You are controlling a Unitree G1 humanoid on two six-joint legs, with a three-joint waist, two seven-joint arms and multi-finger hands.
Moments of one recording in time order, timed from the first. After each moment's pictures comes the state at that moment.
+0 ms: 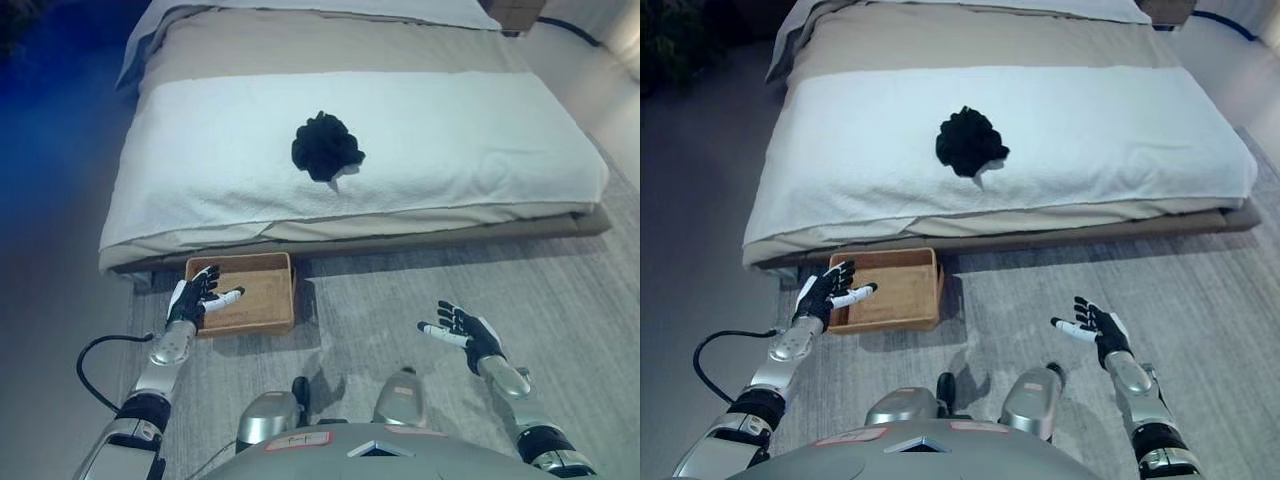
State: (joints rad) left arm -0.05 0.45 -0.16 0.80 -0.20 -0.15 0.06; right arm 0.11 -0.42 0.09 0.78 0.20 -0.14 0.09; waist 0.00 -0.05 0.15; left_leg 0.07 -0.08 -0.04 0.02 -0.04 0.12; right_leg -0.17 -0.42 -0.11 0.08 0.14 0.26
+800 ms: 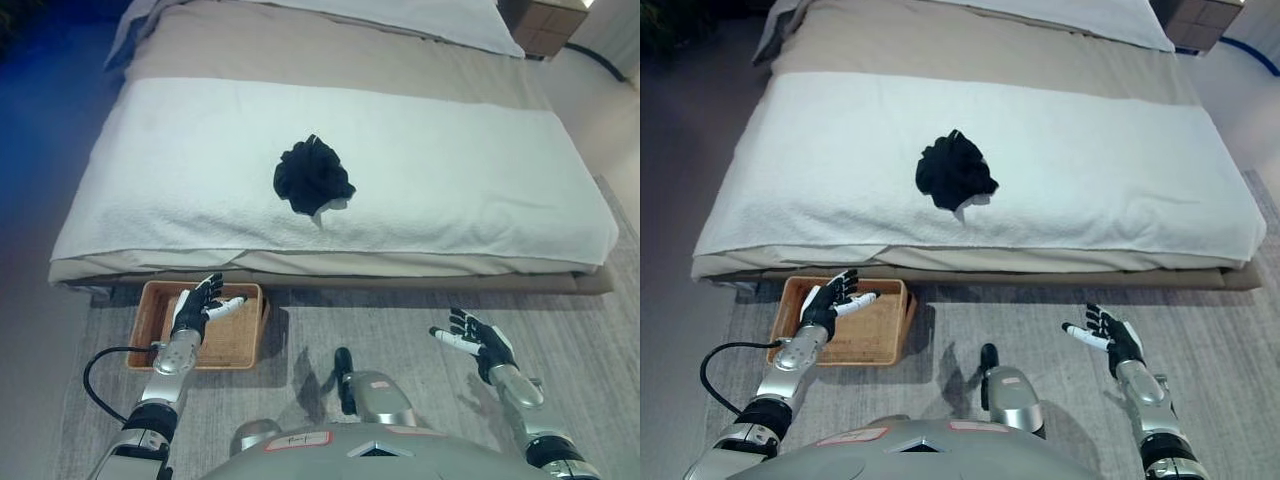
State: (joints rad) left arm -0.02 0.40 -0.11 0.76 -0.19 -0.15 0.06; right arm 0.15 -0.43 0.01 0.82 0.20 -0.14 0.11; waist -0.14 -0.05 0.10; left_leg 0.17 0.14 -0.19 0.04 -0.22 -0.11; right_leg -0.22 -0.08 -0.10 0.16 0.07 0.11
